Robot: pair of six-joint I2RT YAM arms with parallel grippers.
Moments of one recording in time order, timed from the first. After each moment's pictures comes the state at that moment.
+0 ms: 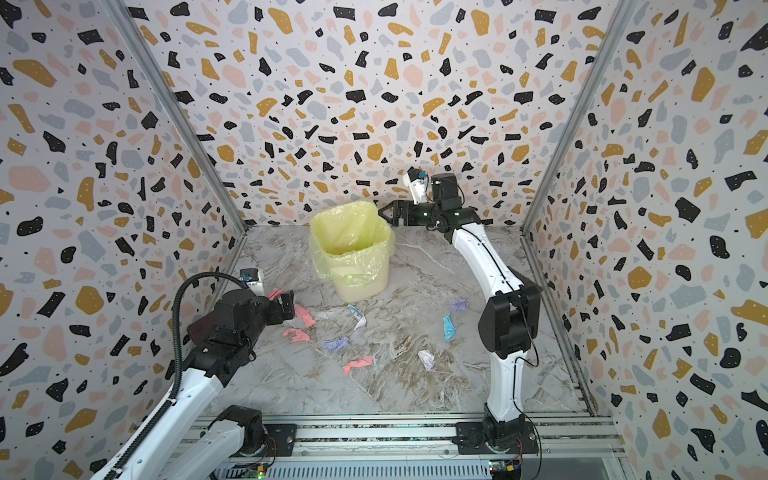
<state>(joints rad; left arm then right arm) -0.21 0.80 0.63 -0.31 -0.18 -0.19 0.33 1.97 2.03 -0.50 -0.66 0.28</state>
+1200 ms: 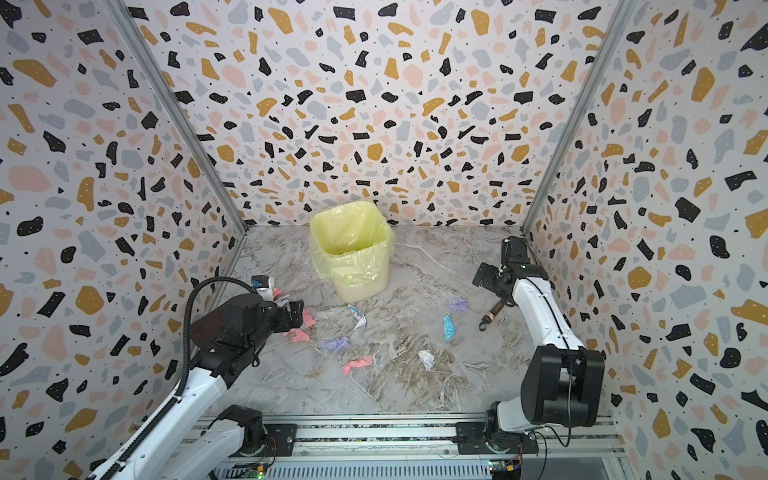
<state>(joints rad) -0.26 0.81 0.58 -0.33 -0.10 -0.25 -0.08 1.47 1.17 -0.74 -0.01 0.40</state>
